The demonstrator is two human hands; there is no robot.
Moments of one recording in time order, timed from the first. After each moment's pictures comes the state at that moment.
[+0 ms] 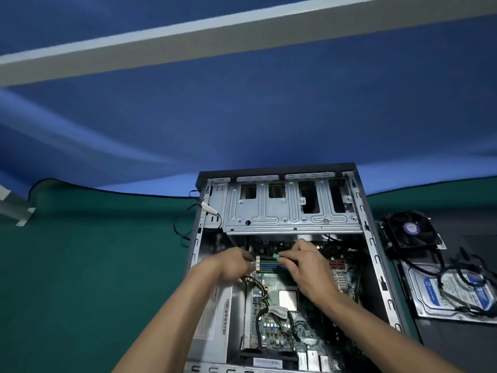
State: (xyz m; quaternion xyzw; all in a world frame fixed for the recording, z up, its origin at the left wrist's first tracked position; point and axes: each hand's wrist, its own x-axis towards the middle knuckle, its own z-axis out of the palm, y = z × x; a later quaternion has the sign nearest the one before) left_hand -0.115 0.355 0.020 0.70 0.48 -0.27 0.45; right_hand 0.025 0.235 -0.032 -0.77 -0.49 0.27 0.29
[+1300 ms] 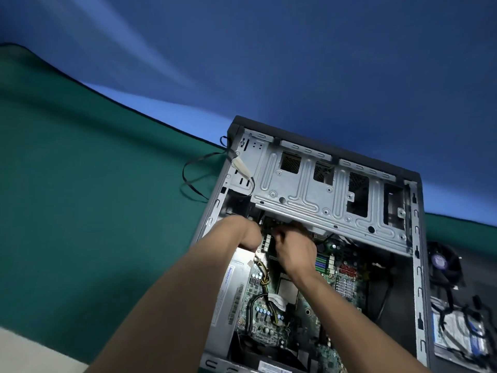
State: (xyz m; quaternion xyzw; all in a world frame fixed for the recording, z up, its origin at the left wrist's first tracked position) left_hand -0.110 0.396 -0.045 0.73 0.39 -0.40 0.40; right_hand -0.014 0.305 -0.065 -0.84 -0.48 0.26 -0.02
